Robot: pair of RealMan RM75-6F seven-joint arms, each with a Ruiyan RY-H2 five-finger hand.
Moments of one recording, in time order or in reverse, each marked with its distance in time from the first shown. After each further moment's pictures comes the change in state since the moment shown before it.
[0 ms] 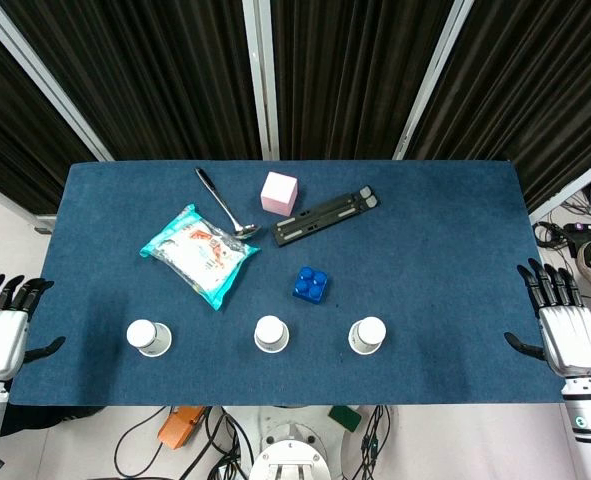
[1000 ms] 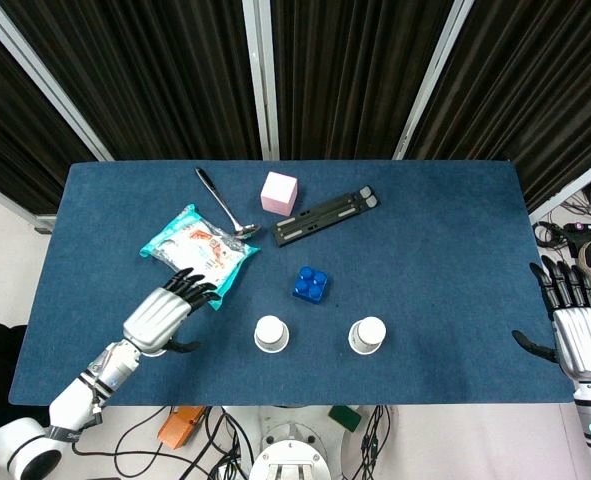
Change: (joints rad) left arm -0.393 -0.091 -0.014 -0.217 0.123 -0.485 0.011; right arm -0.021 0.005 -0.001 0.046 -0.056 0.082 0.087
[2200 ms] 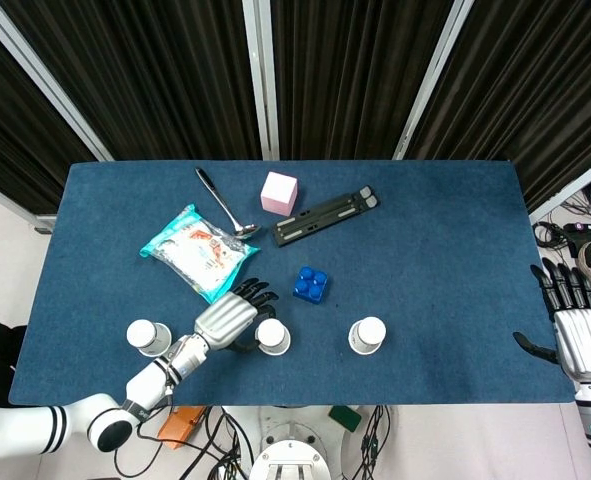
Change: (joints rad) left arm -0.194 -0.261 -0.035 0.085 -0.218 -0.134 0.117; right arm -0.002 -0.007 -0.005 0.027 0.006 -0.008 0.029
